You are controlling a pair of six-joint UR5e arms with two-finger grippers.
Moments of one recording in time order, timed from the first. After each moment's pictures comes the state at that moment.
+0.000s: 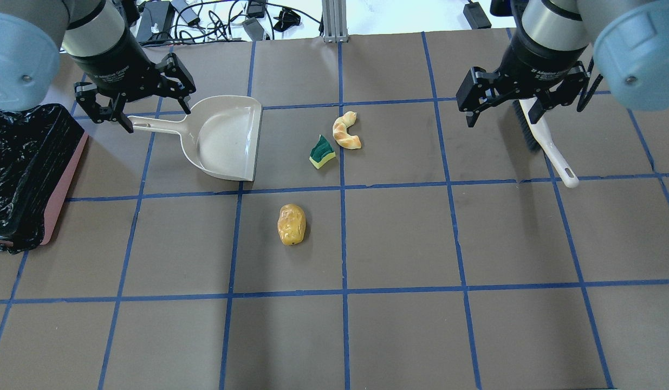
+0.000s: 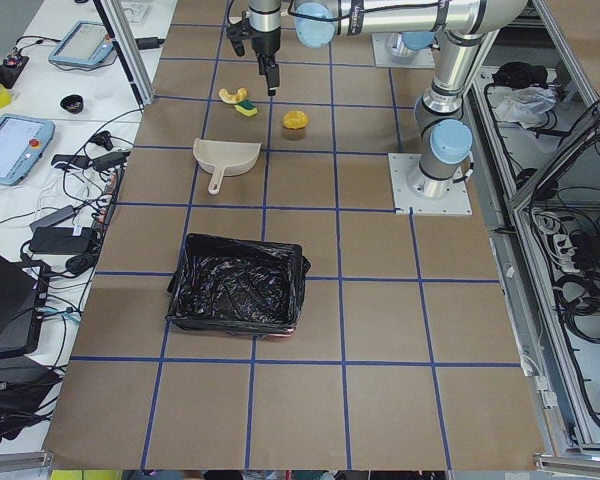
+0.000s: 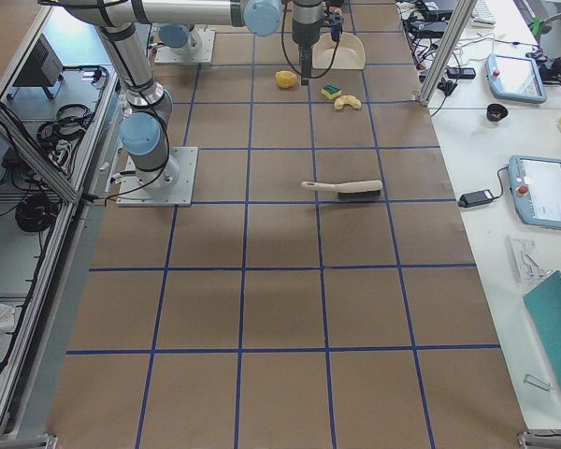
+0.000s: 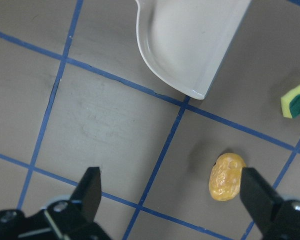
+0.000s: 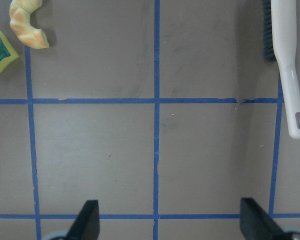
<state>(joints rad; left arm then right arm) -1.50 -1.66 -1.55 -1.49 1.60 -0.39 1.54 -1.56 1.60 -1.62 -1.57 -0.03</state>
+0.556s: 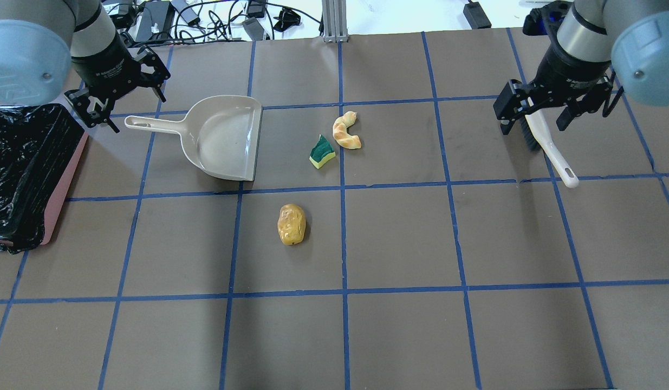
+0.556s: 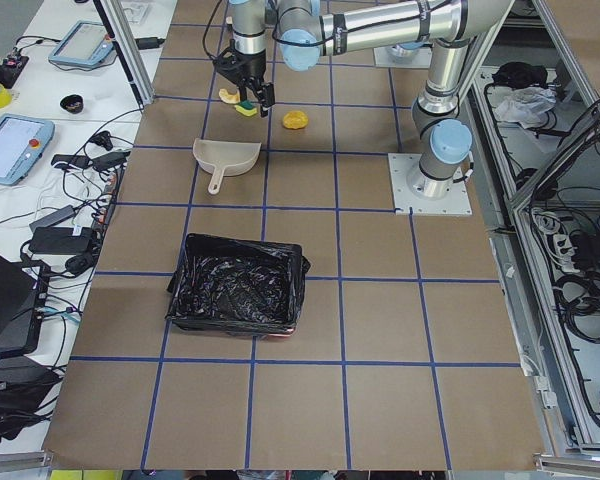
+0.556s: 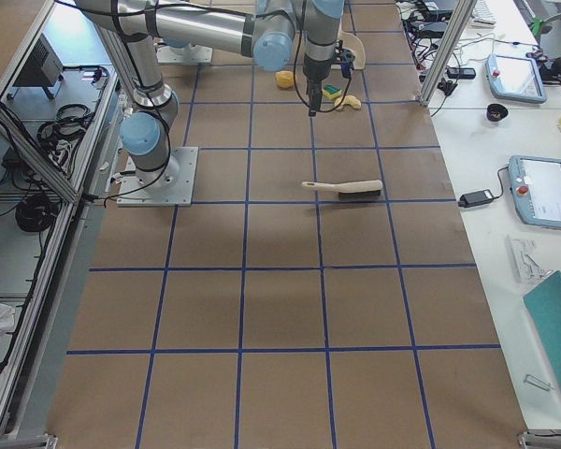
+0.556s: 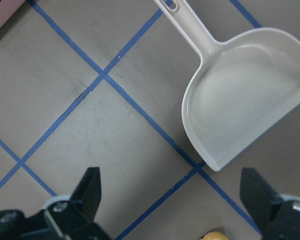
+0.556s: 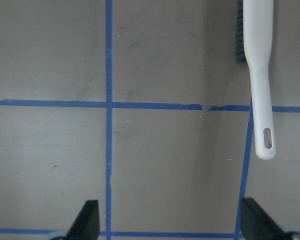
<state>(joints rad) -1.45 -1.74 -1.55 -1.34 1.71 -0.71 1.40 -1.50 1.69 -1.73 -1.59 -0.21</state>
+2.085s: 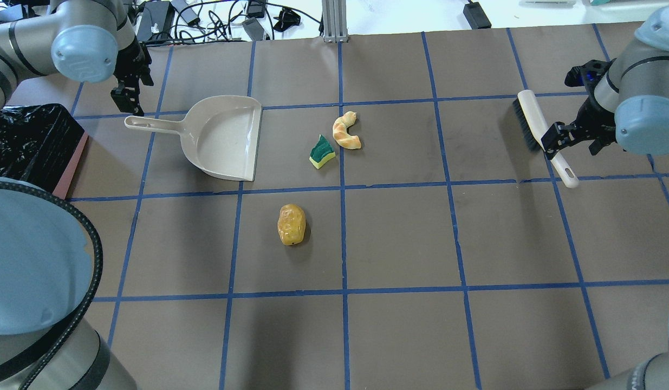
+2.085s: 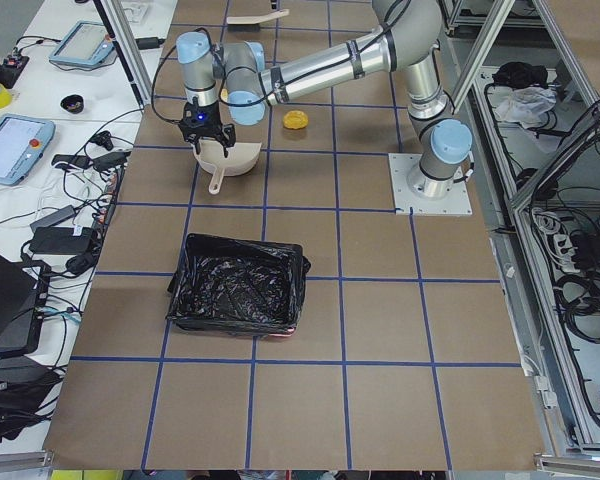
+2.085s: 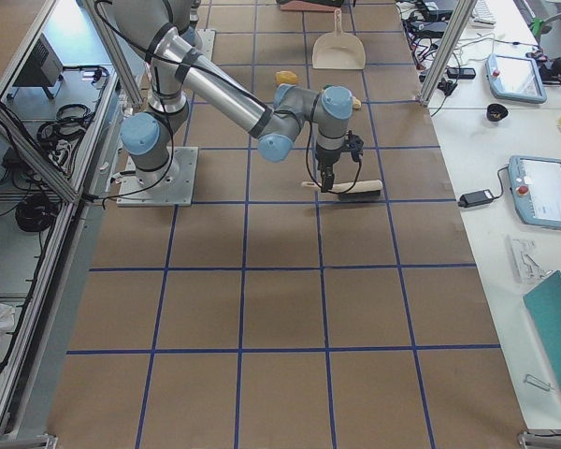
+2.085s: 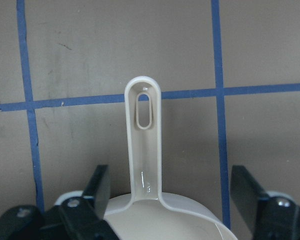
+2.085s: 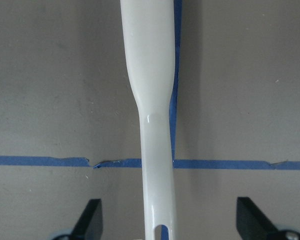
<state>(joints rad) -1.39 -2.14 -1.33 -1.19 1.76 -1.33 1.18 -1.27 1.83 -2.13 -1.62 -0.42</state>
